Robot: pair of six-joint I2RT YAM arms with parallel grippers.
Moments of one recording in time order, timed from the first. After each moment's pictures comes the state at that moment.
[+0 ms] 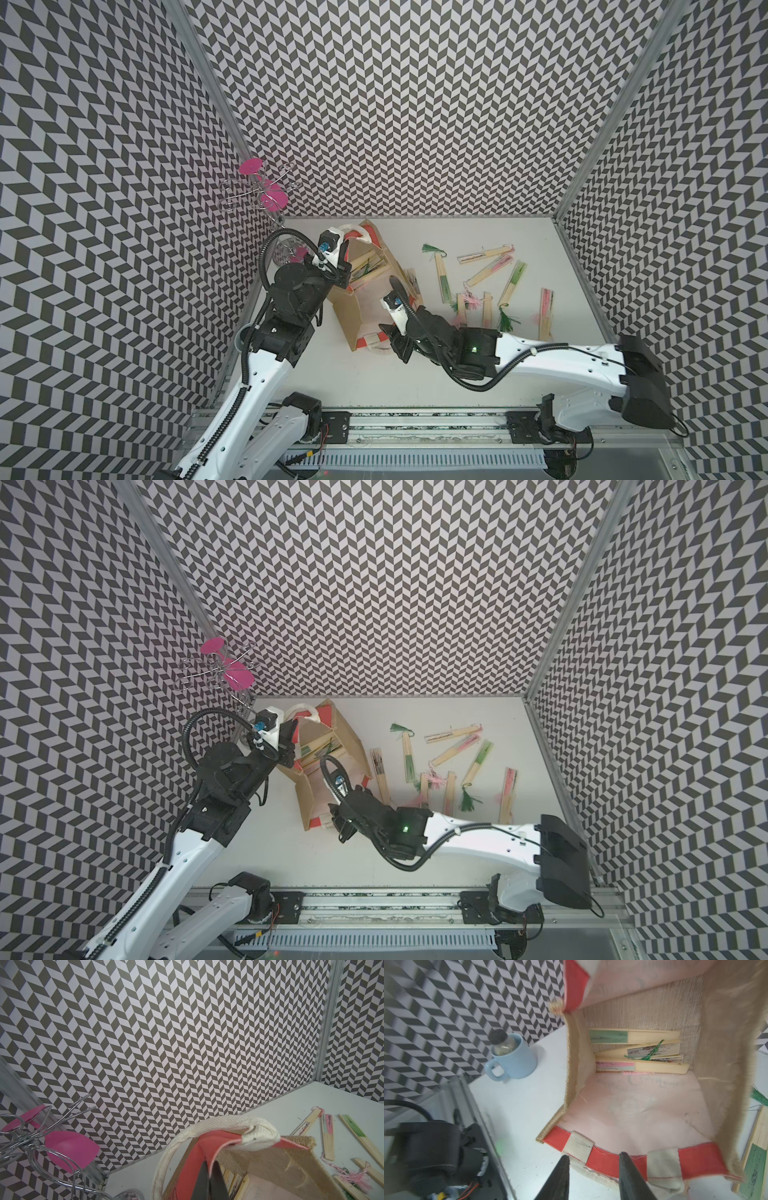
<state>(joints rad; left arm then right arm) -0.31 0.84 0.84 0.00 0.05 0.21 1.26 1.52 1.12 -0.16 0.38 0.28</state>
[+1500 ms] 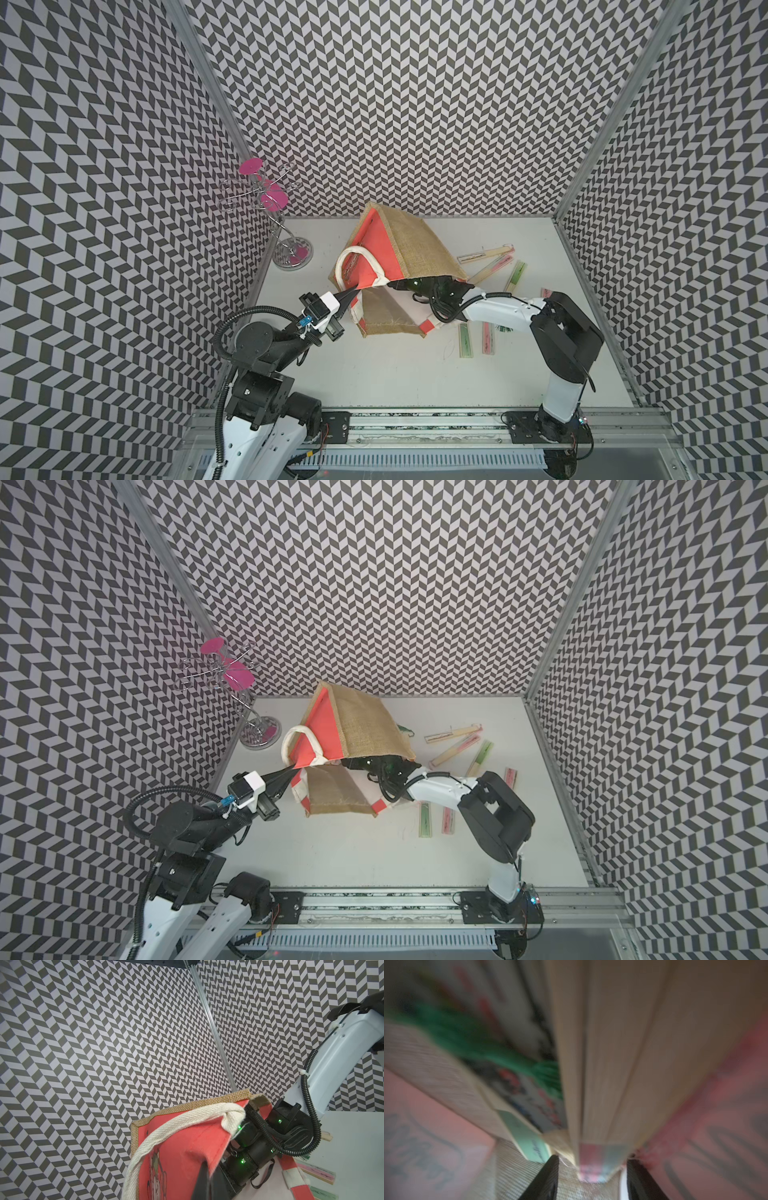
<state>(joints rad) -0.31 0.42 0.67 -0.02 0.55 0.30 0.80 1.84 1.17 0.38 -0.10 0.81</state>
